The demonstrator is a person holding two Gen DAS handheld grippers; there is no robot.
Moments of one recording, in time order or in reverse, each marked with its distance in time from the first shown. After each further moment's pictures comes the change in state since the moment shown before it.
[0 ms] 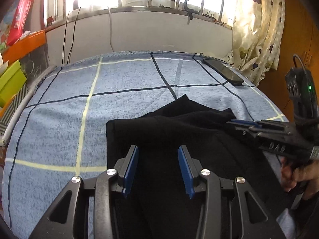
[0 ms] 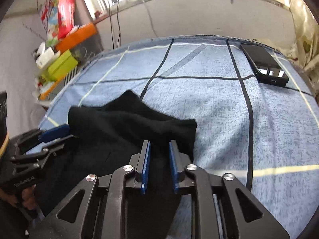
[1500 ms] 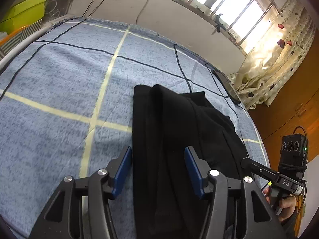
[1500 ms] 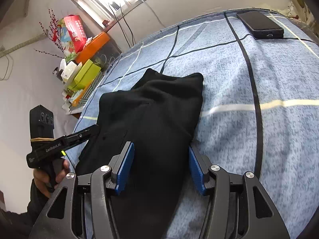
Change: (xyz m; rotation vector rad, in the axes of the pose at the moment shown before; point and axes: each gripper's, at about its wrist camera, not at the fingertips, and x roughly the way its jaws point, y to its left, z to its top) left arm -0.007 0.062 -0.032 -0.366 0.065 -0.193; right arm -0.030 -0.011 -0.040 0.159 0.048 0.242
